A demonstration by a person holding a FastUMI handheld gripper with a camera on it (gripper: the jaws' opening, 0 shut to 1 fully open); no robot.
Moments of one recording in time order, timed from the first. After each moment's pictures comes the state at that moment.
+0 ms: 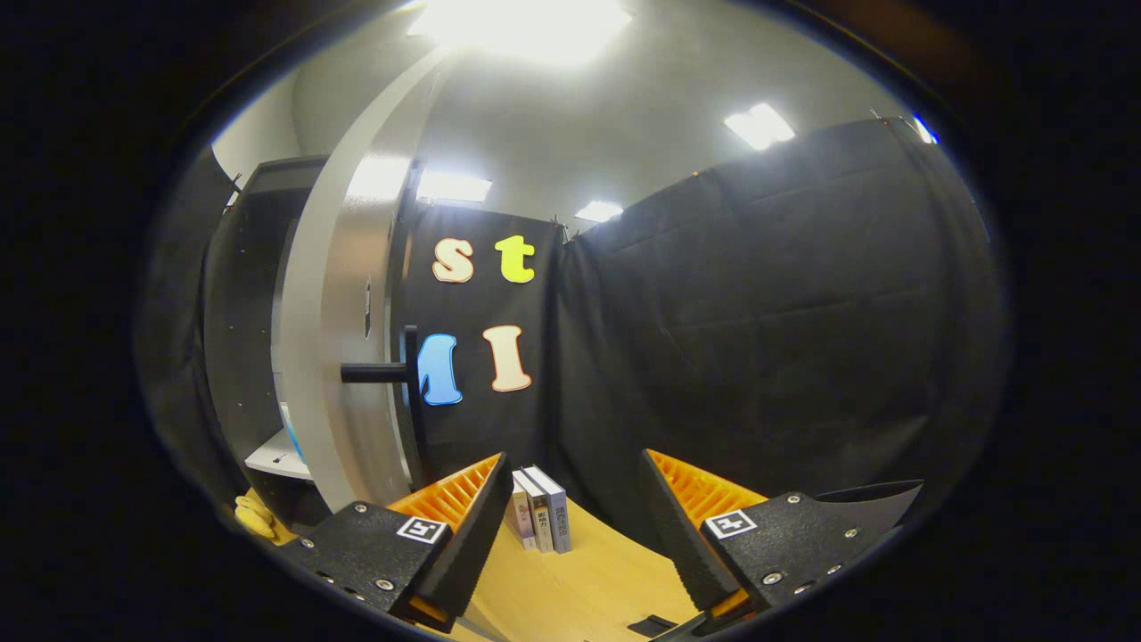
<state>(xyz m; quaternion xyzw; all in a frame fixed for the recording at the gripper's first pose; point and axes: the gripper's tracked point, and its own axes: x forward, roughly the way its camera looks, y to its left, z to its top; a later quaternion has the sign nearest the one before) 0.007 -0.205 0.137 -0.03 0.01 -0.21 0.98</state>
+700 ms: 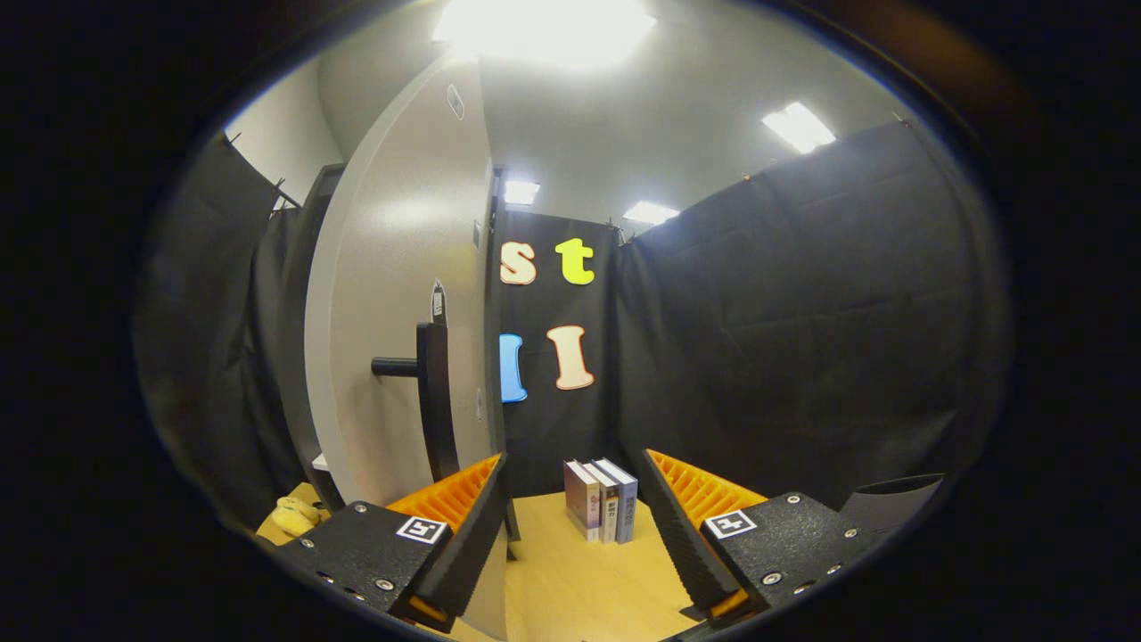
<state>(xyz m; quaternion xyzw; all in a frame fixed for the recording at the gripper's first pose) 0.002 -0.097 0.130 -0.03 0.02 -0.12 0.99</state>
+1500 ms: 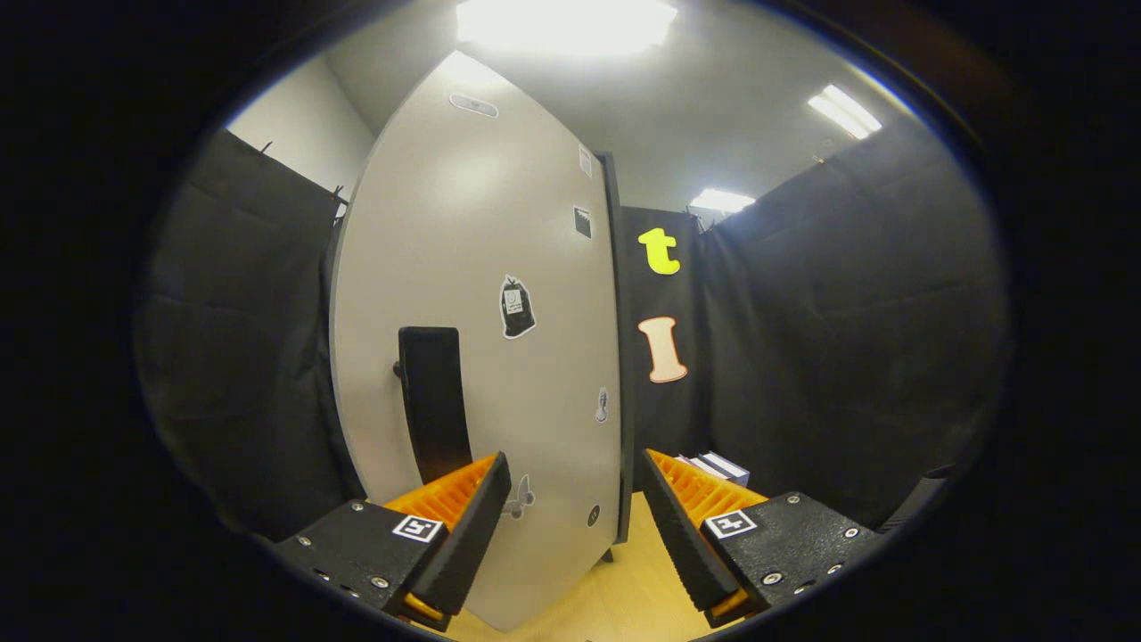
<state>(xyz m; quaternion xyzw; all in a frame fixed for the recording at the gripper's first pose) 0.046 0.026 0.118 -0.01 0.03 0.00 1.00</state>
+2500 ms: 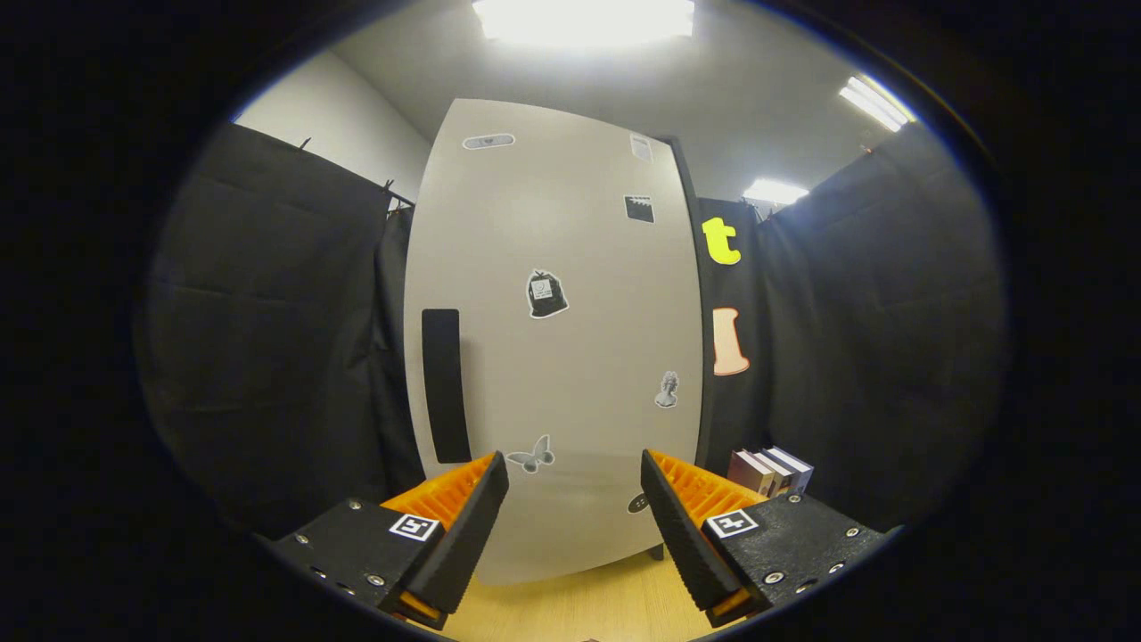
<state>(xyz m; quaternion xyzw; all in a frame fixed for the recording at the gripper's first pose) 0.045 0.076 0.102 -0.01 0.03 0.08 1.00</state>
